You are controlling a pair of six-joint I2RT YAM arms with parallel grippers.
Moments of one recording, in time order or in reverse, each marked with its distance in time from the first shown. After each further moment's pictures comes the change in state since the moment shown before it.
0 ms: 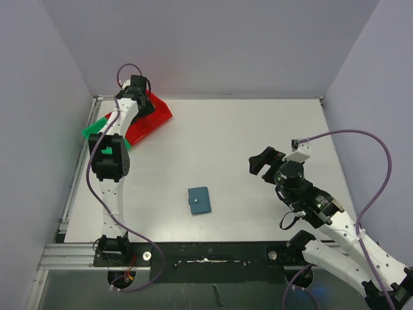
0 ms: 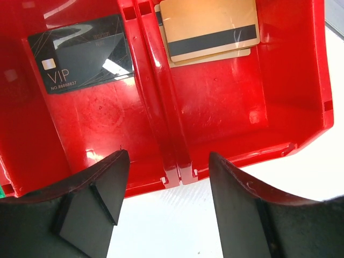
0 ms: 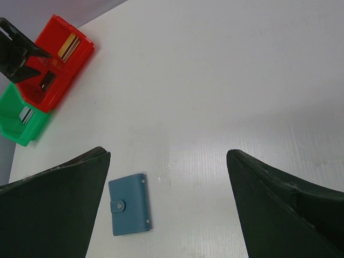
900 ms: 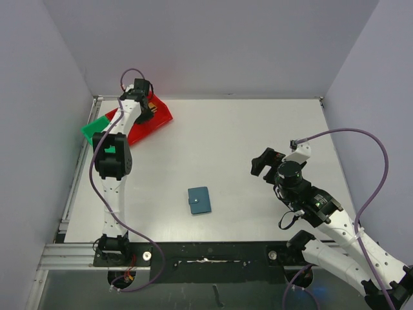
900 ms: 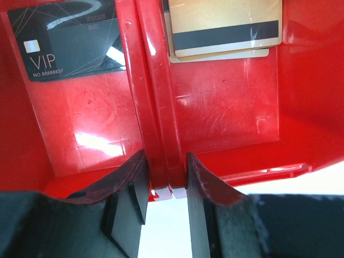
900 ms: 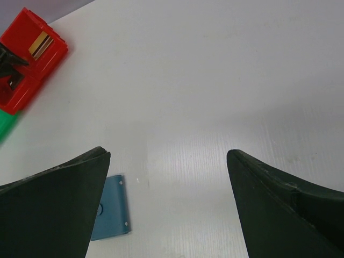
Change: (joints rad) left arm -0.007 0.070 0.039 -0.040 0.003 -0.008; right arm -0.004 0.016 0.000 -0.041 0.051 -0.042
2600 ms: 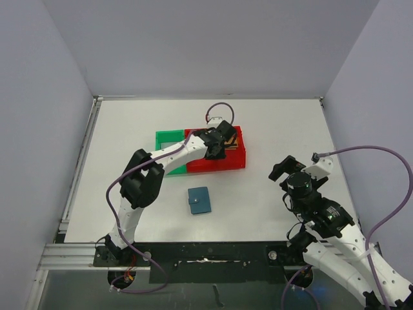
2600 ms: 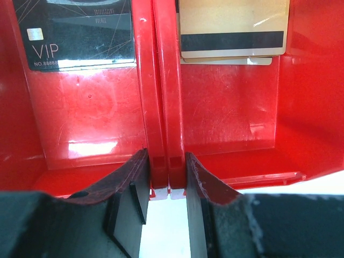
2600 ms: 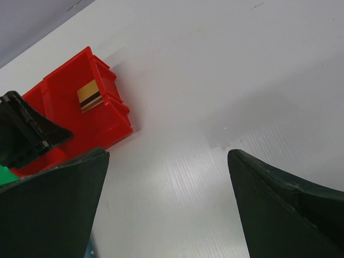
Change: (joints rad) left arm -0.704 -0.265 -0.439 0.143 -0.061 -0.161; right arm -0.034 -0.145 -0.034 -0.211 0.230 0.113
